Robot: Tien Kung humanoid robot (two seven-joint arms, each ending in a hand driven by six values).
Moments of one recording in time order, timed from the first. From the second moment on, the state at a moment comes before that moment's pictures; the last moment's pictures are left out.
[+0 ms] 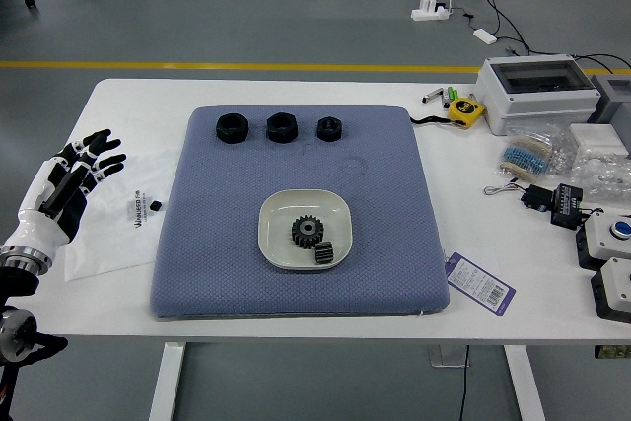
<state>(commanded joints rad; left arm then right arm) -0.11 0.13 -1.62 -1.34 1.06 -0.08 -0.02 0.05 -0.24 0.34 0.25 0.06 -0.07 0.02</state>
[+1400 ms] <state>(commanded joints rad) -0.12 0.13 -1.60 -1.34 1.07 -0.08 -0.03 0.05 -0.24 0.34 0.25 0.06 -0.07 0.02</state>
